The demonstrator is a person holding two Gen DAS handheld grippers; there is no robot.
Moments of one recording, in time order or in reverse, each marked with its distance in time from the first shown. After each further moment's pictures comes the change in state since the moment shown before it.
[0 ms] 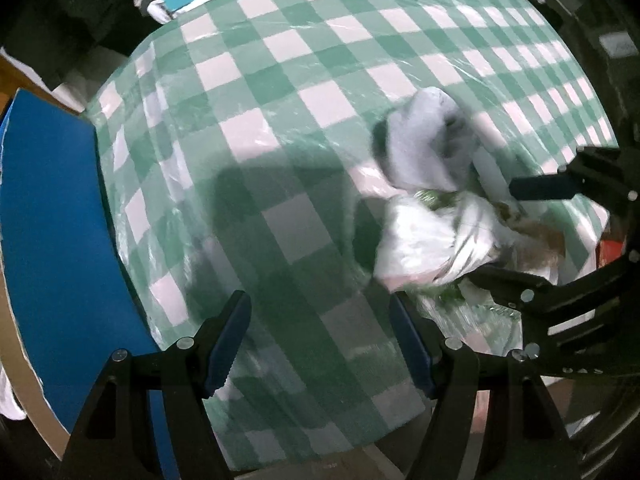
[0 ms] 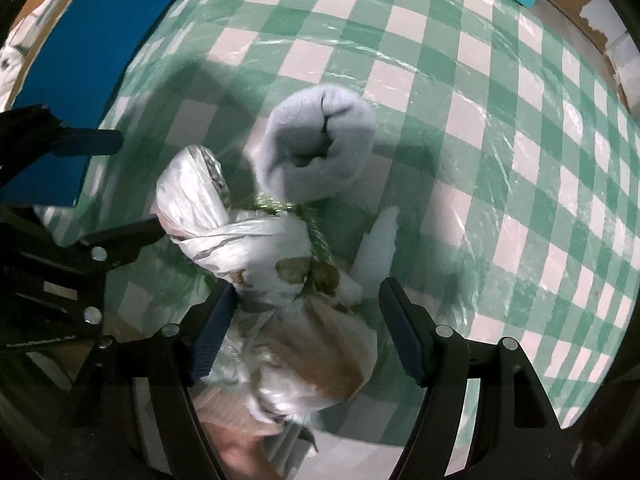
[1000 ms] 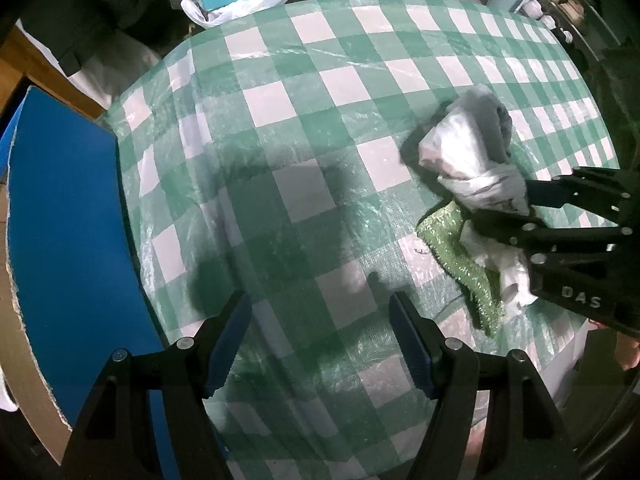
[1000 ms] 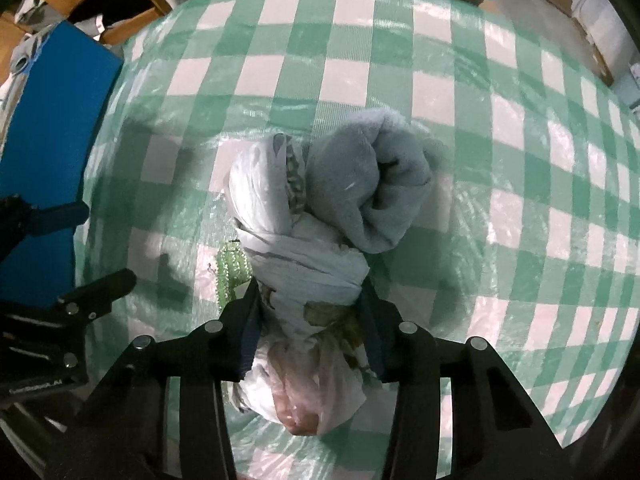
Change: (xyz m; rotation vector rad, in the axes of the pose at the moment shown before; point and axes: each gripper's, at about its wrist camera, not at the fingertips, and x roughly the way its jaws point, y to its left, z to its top) left arm -0.012 0.028 0.031 -0.098 -0.026 -0.009; right arm -0.002 -0.044 0.043 0.156 -0.096 0.003
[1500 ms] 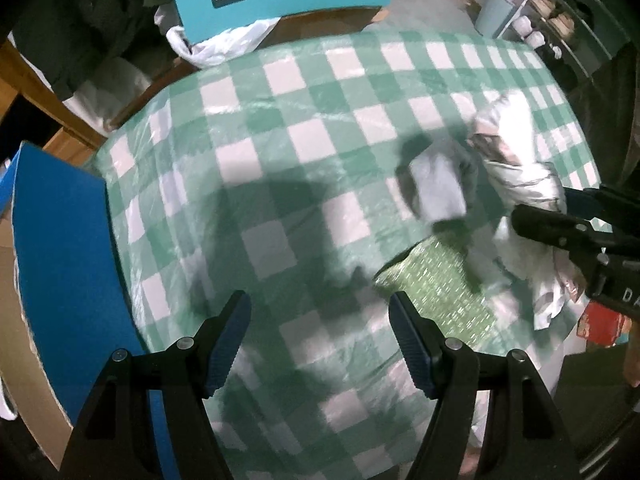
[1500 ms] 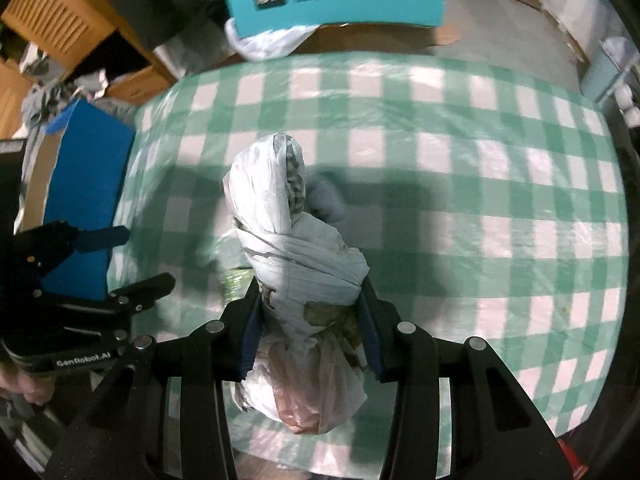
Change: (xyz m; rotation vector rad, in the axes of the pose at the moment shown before) left arm -0.023 -0.017 0.029 -0.001 -0.063 -0.046; right arm -0.082 -0.038 -0.004 0.108 -0.134 0.038
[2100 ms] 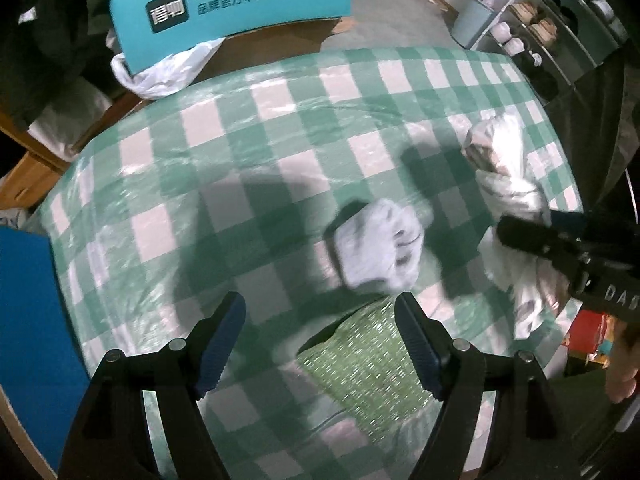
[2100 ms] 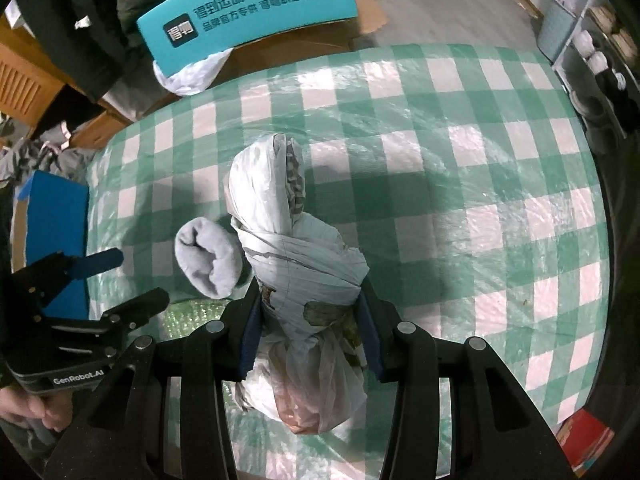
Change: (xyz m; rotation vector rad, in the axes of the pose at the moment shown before) left arm 0.020 -0.041 0.040 0.024 -0.026 -0.091; right arm 0.007 -0.059 0.010 0.173 -0.008 -0.034
